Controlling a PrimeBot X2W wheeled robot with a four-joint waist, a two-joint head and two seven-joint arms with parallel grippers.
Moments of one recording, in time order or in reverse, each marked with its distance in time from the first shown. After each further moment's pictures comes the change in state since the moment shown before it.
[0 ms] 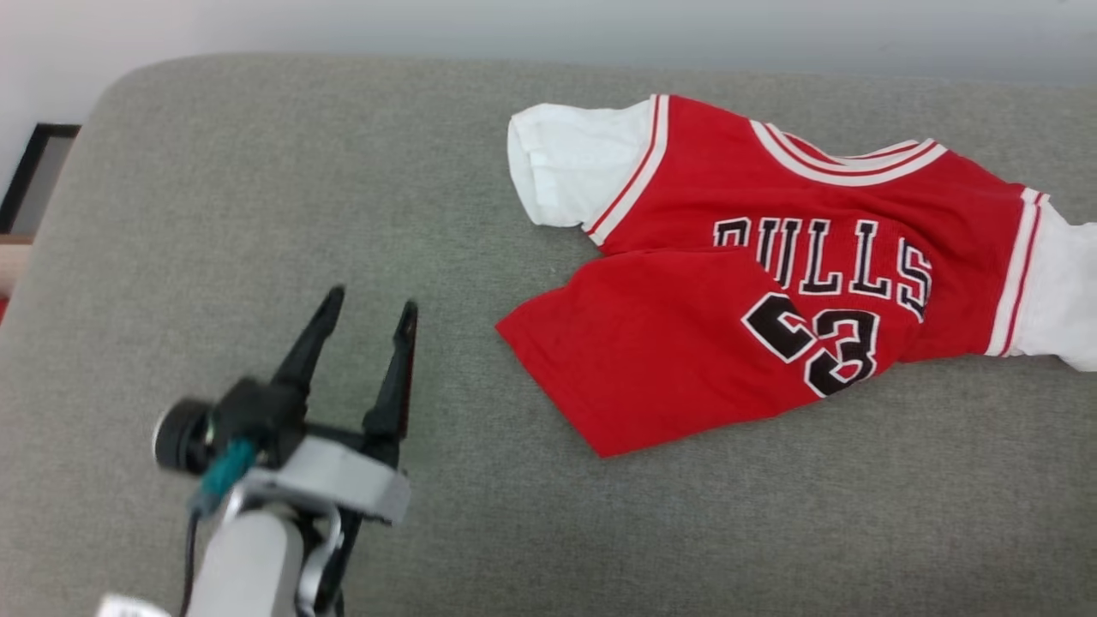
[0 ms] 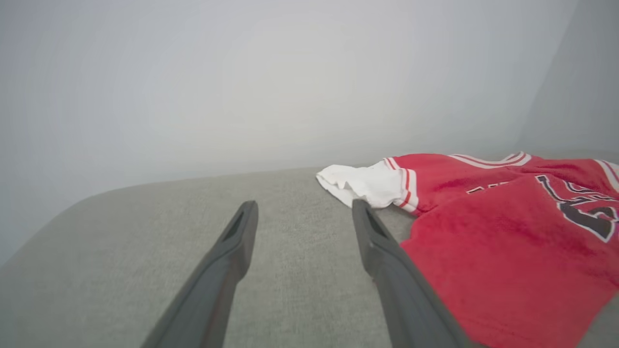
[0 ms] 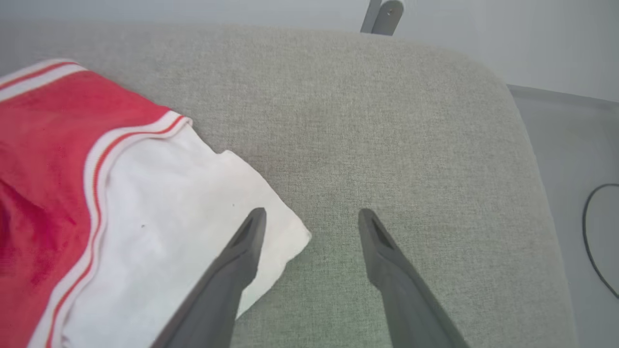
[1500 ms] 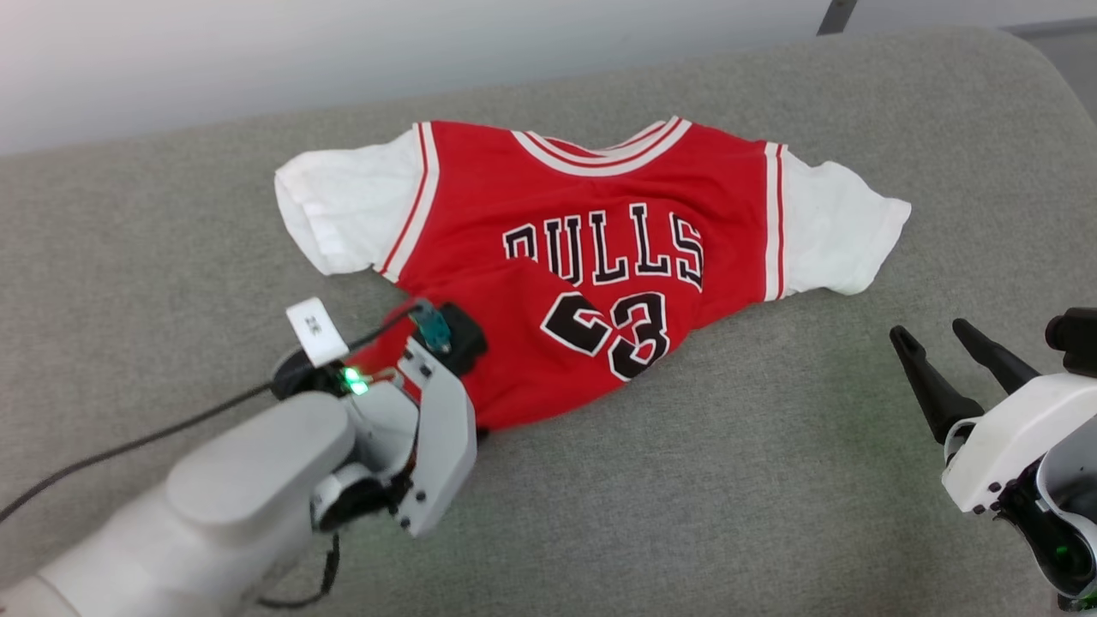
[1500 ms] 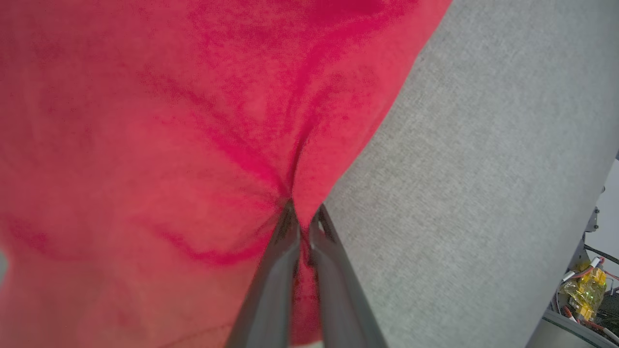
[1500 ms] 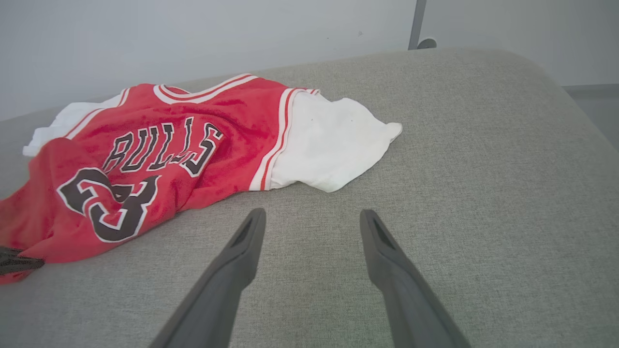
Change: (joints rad) left arm -0.656 0.372 -1.084 0.263 -0.805 -0.045 0.731; right arm 0.580 0.404 -0.263 -0.905 -0.114 0.000 0.058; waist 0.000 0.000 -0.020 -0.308
